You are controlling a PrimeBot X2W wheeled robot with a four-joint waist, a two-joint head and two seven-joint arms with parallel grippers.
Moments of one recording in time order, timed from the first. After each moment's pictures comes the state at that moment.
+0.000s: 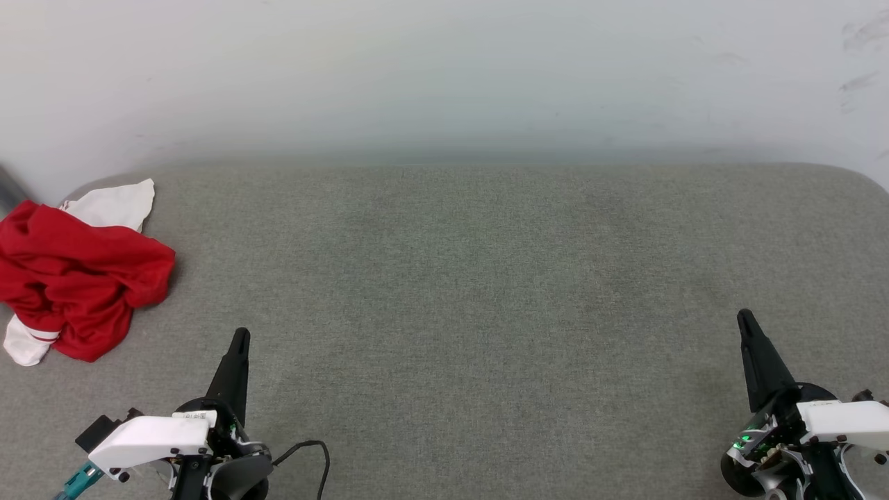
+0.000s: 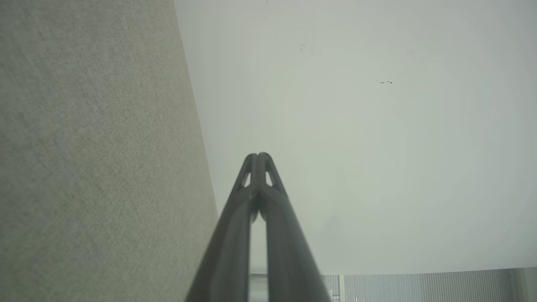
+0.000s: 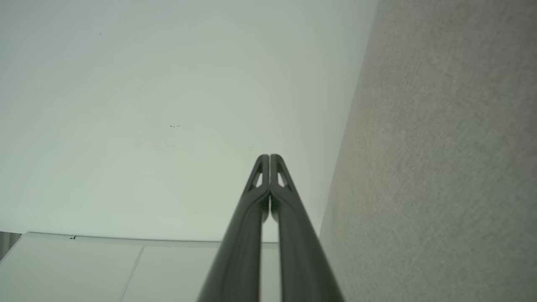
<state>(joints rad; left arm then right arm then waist) -0.11 0.05 0.11 0.25 -1.61 -0.13 0.11 -0.10 -0.05 -0.11 0.25 1.62 0.13 0.11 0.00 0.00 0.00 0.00</state>
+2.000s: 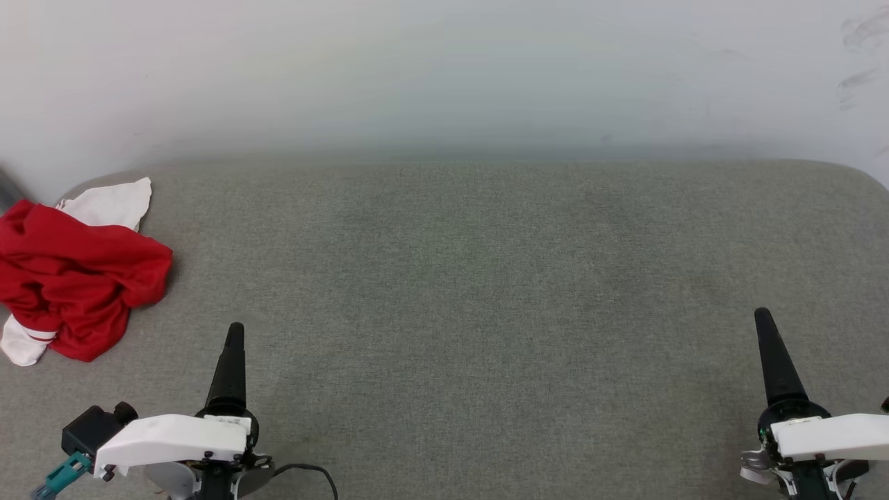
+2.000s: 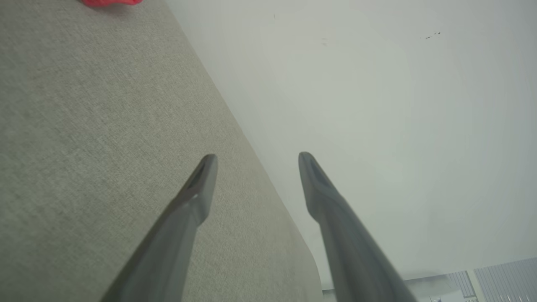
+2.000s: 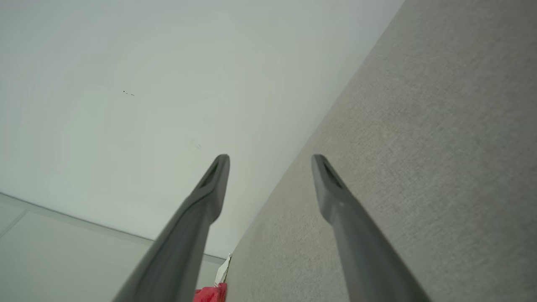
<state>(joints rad) -0.06 0.05 0.09 0.15 -1.19 -0.04 -0.01 -0.04 -0.05 -0.12 0.16 1.17 0.13 -0.01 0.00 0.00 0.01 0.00</state>
